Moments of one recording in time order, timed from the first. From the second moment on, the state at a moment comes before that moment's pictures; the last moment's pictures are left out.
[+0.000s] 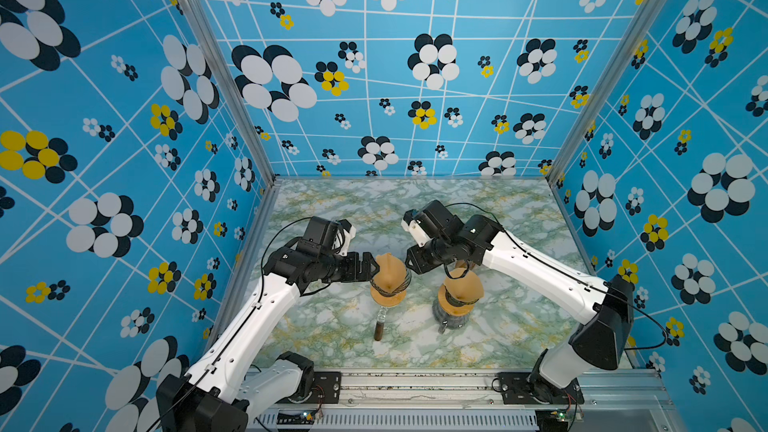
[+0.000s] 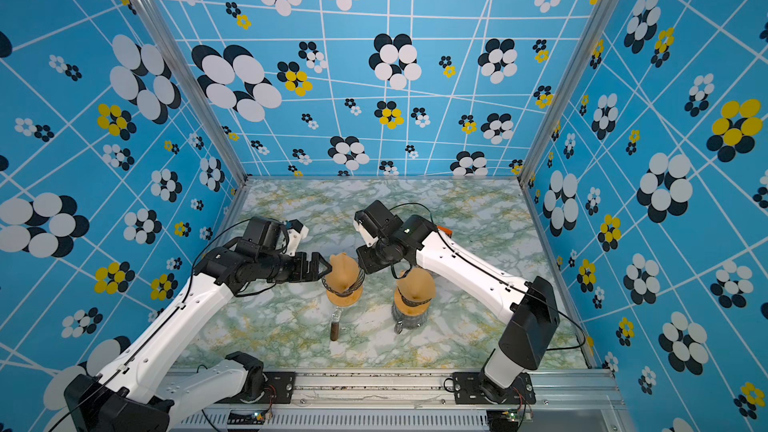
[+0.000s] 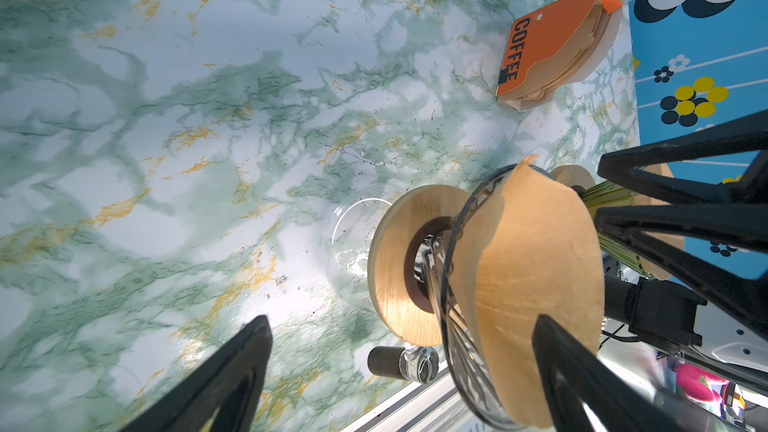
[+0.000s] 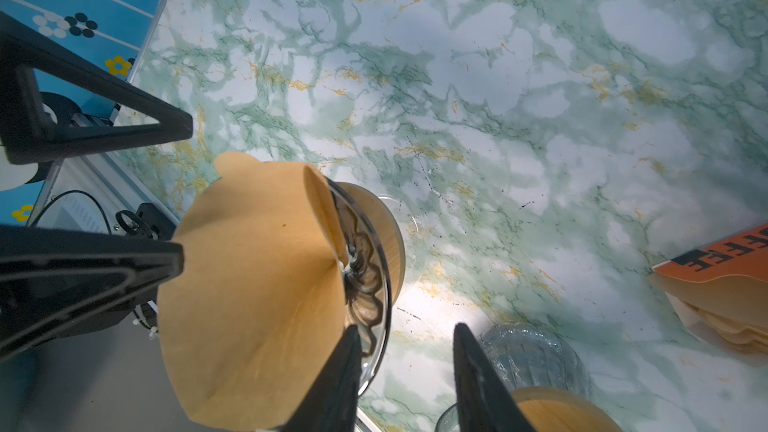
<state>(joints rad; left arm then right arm) -0.36 1.10 1.03 -0.91 0.39 -0.40 0.87 1.64 1.56 -0.95 -0.08 0.33</state>
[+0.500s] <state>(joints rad) -0.36 1.12 0.99 -0.92 0.37 -0.40 0.87 1.68 1.56 -0.97 -0.08 0.33</state>
